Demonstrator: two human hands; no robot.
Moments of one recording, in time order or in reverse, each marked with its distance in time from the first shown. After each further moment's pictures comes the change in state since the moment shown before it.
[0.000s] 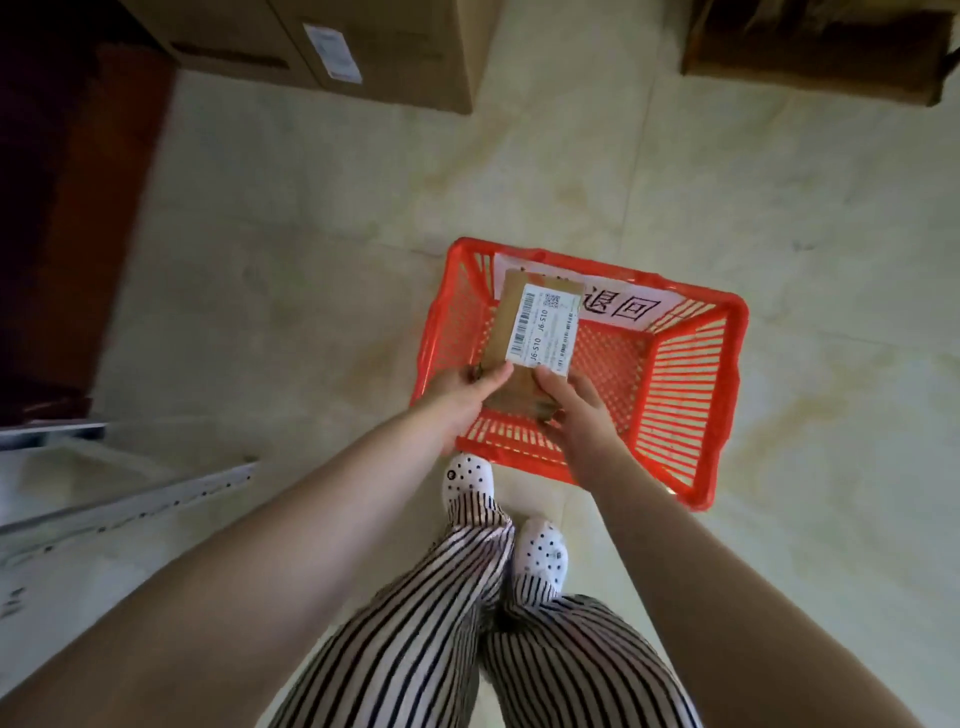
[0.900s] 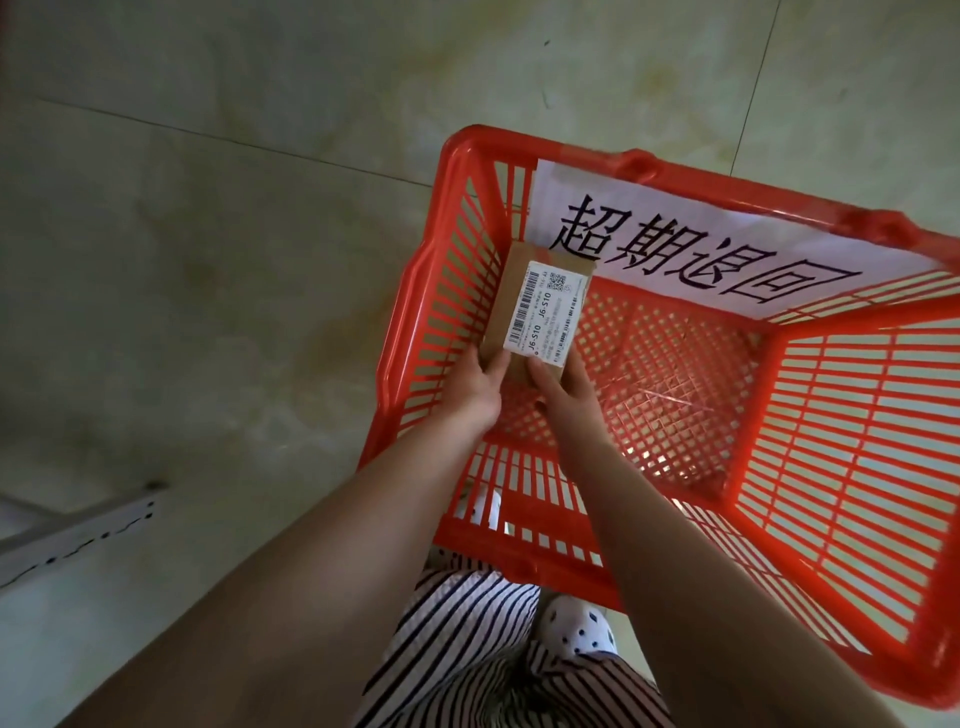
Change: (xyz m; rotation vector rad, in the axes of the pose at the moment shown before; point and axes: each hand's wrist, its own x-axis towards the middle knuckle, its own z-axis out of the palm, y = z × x) left_hand 0.270 -0.106 0.031 0.172 0.189 0.049; right_hand 0.268 0.121 0.006 -0.255 0.027 -0.163
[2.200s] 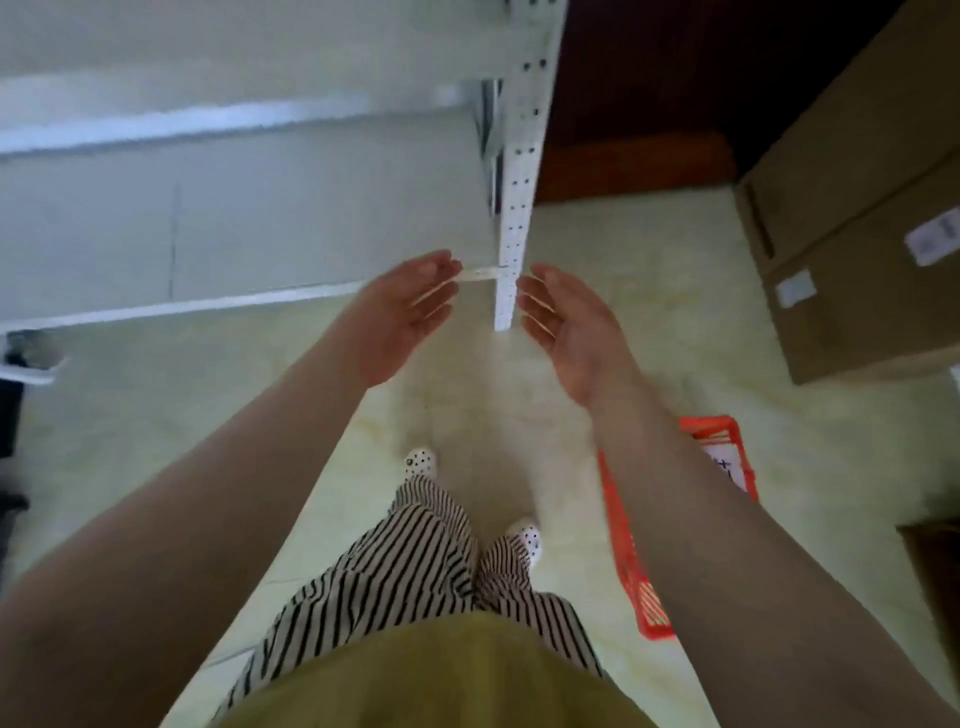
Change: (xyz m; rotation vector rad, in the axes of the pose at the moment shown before) left_hand -0.735 -0.129 -0.386 -1.625 0.547 0.248; right_hand -0.695 -0.241 0.226 -0.528 -1.059 -0.007
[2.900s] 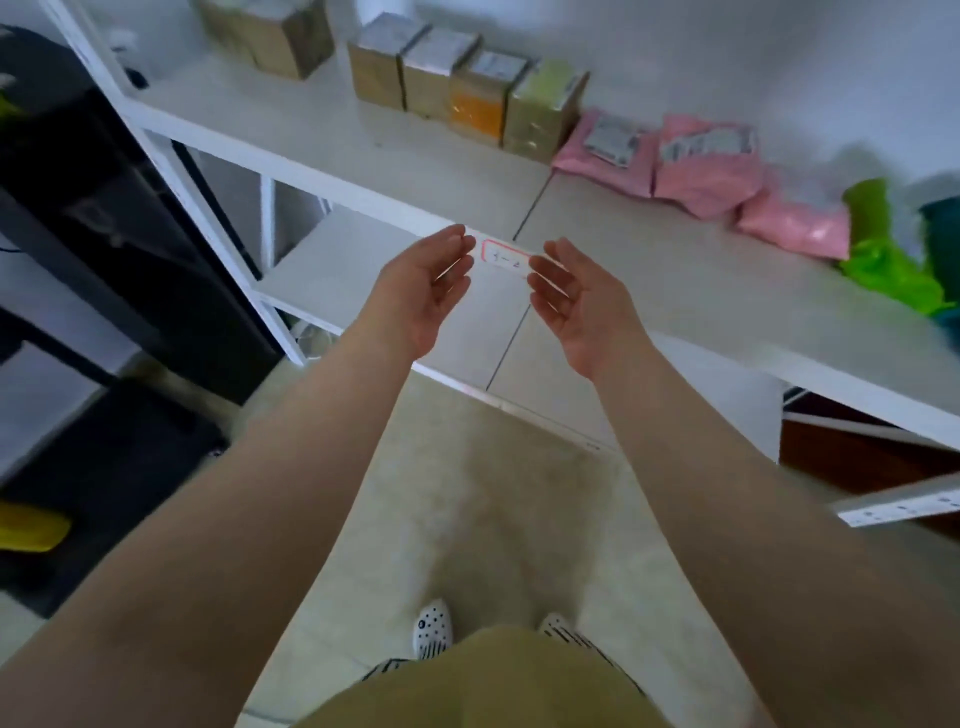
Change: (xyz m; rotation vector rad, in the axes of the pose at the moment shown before) left_hand -0.184 0.268 -0.424 -0.429 0.431 0.475; right_hand 0.008 0.089 0.589 -0.212 -0.383 0.041
